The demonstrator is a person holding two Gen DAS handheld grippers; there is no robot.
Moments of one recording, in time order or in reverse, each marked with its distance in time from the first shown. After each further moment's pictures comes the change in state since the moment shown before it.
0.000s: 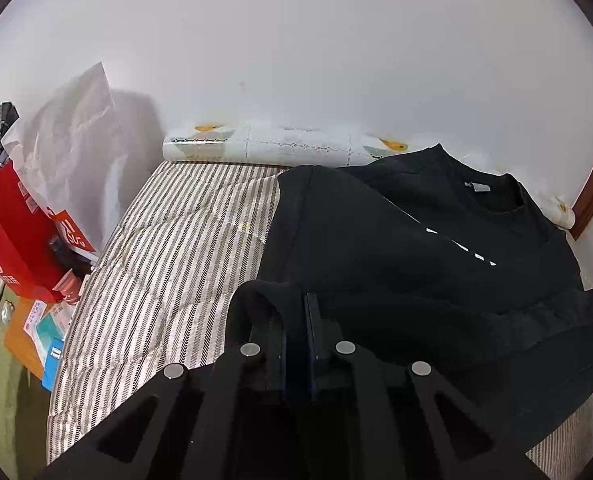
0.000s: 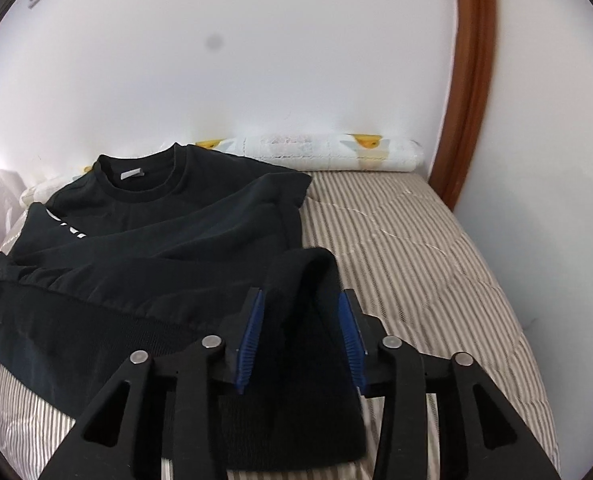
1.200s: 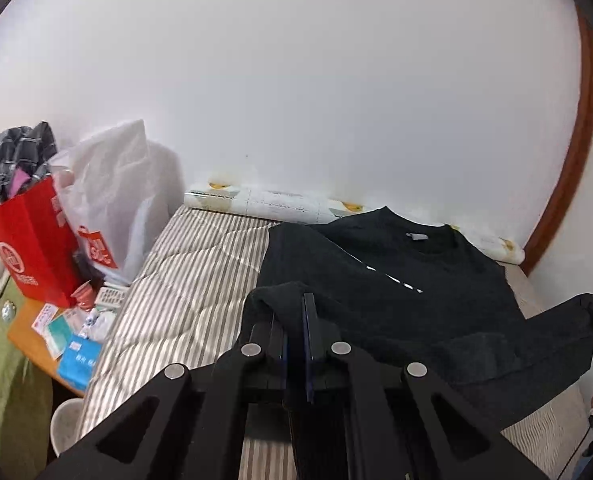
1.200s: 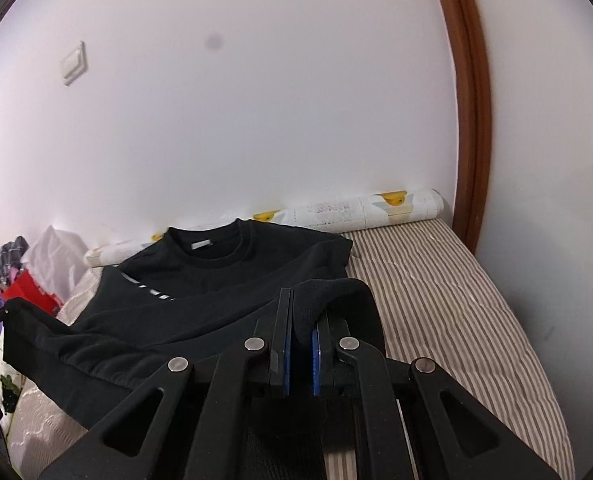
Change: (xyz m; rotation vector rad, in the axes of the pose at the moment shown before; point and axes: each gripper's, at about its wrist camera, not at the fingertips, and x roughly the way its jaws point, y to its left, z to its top) left arm -0.113 0.013 -0.012 -0.055 -0.173 -0.092; right arm -0.071 0.005 0.029 0.091 -0.151 0.181
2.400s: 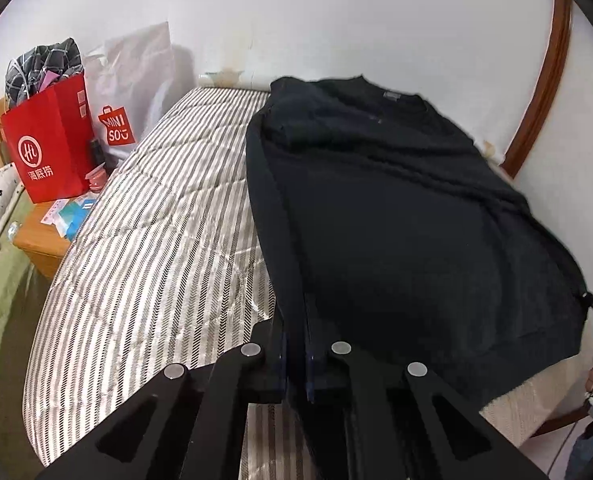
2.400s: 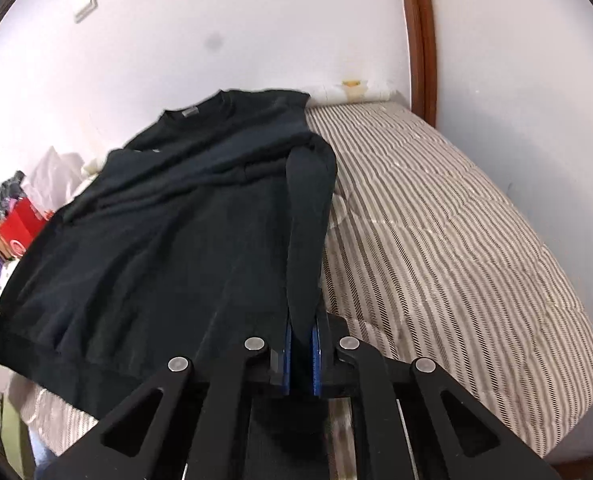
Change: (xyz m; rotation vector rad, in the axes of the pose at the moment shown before) left arm -0.099 0.028 -0.182 0.023 0.197 -0.042; right arm -0.102 -0.031 -0.182 0.023 0.178 -0.042
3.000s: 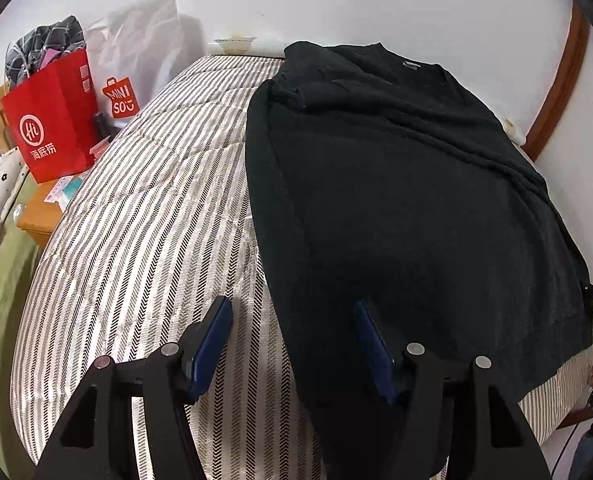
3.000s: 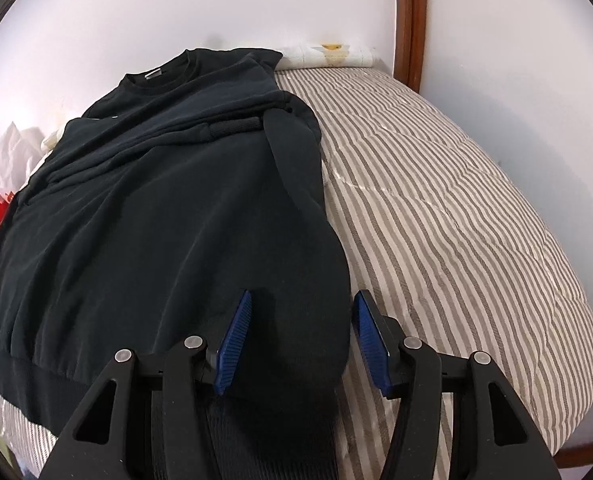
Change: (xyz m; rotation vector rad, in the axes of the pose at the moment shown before) left arm 0.037 0.002 -0.012 -0.006 0.096 0.073; right arm 0.052 0.005 -0.004 -0.006 0.112 -0.145
